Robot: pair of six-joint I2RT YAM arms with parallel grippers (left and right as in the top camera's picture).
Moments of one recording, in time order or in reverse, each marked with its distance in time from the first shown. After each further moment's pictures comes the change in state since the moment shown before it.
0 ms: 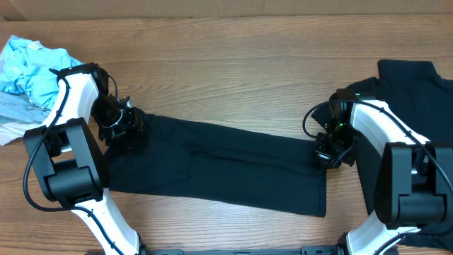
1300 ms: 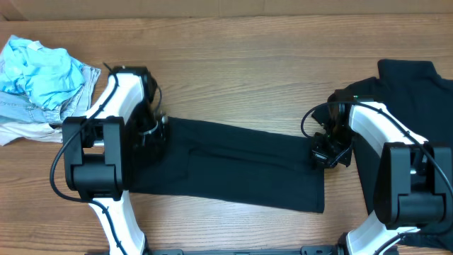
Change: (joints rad) left arm -0.252 0.012 -0.092 -0.088 -0.135 -0.090; right arm 0.008 0.000 -0.023 0.039 -0.053 0.000
